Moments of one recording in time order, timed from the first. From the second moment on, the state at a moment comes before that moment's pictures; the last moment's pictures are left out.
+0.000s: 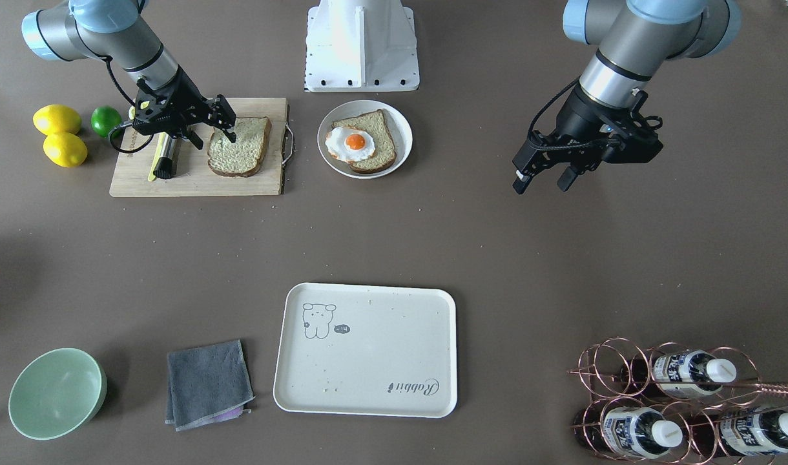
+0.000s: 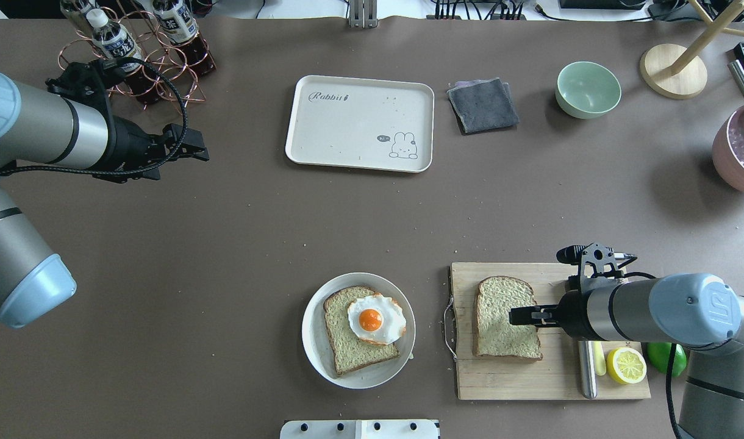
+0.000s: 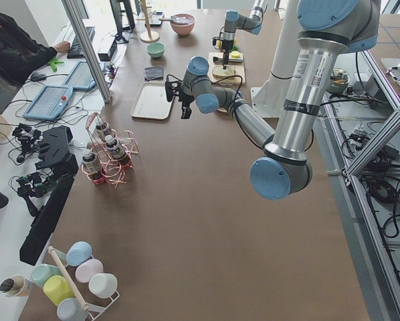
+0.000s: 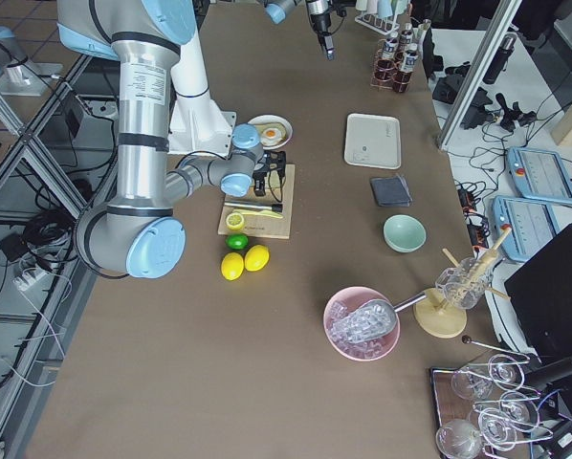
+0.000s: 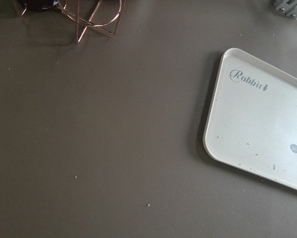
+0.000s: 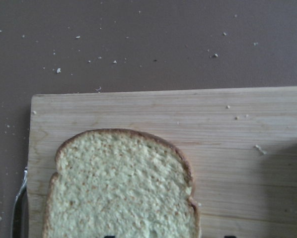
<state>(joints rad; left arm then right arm) -0.80 -1.84 -1.97 -1.95 -1.96 -1.39 0.37 -1.66 1.97 -0.86 1.78 1.37</state>
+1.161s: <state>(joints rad) -0.80 -1.84 -1.97 -1.95 -1.96 -1.39 0.41 -1.65 2.05 -0.85 1.85 1.44</state>
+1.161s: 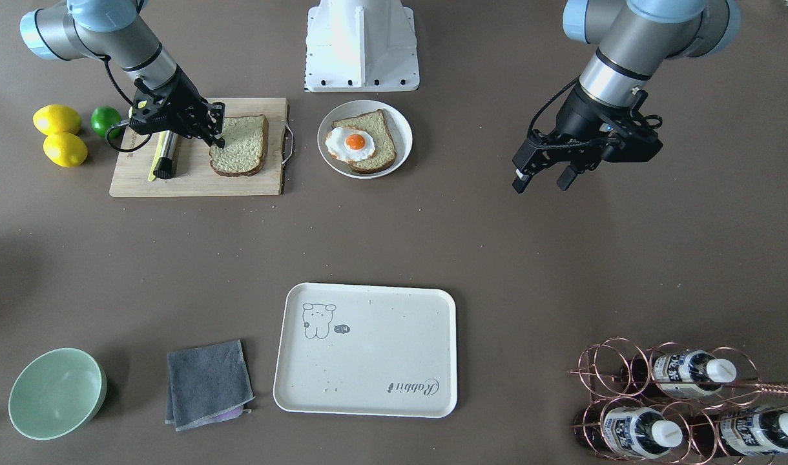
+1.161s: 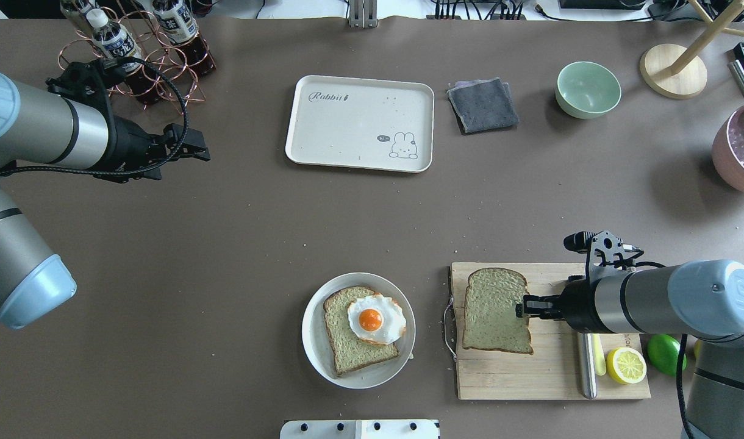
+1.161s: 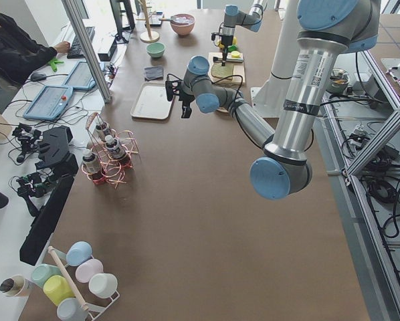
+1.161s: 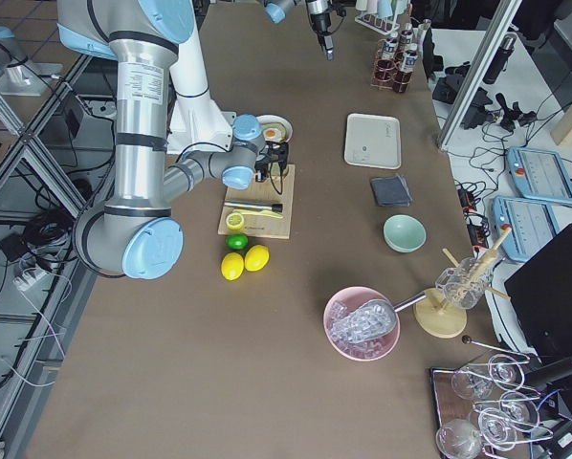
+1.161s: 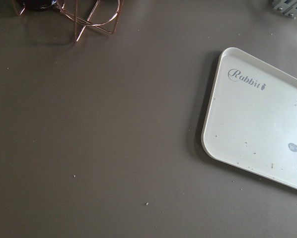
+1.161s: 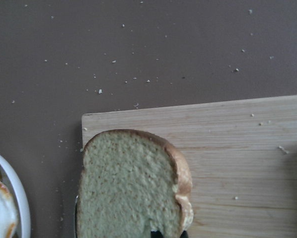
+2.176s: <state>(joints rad) -0.79 -1.84 -1.96 -1.95 -1.93 -1.41 0.28 -1.31 1.95 -0.85 1.74 1.45</state>
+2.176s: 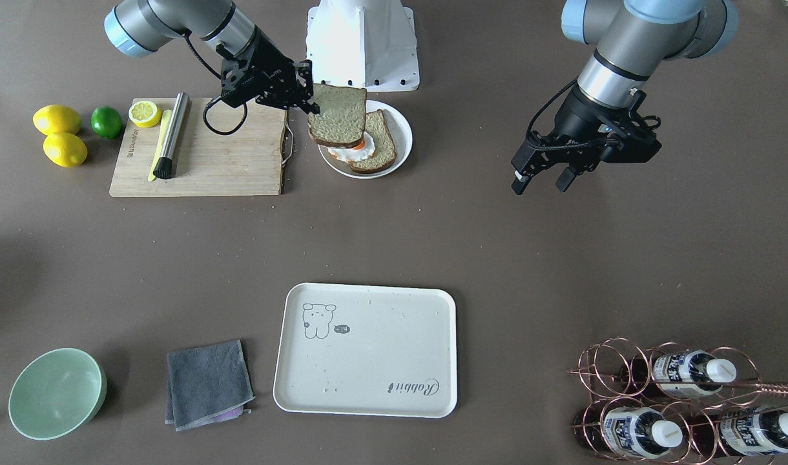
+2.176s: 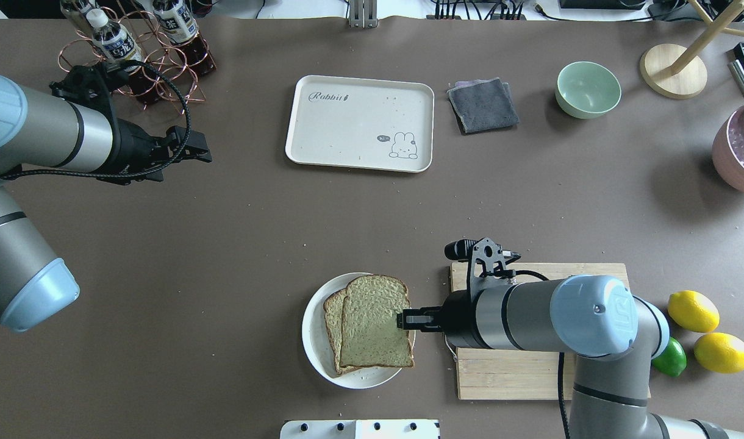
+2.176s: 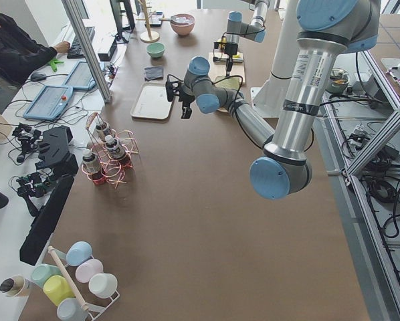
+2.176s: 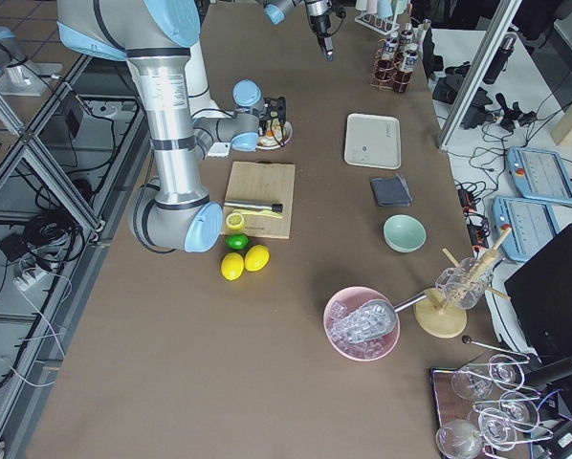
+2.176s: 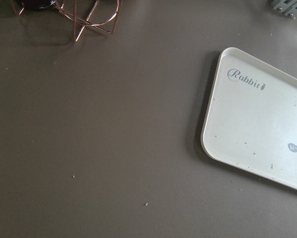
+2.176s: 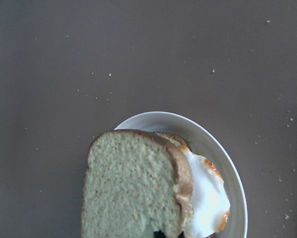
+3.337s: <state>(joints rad) -0.75 -1.84 -1.96 -1.95 -1.90 -1.41 0.26 -1.23 1.82 -0.85 1.68 1.45</state>
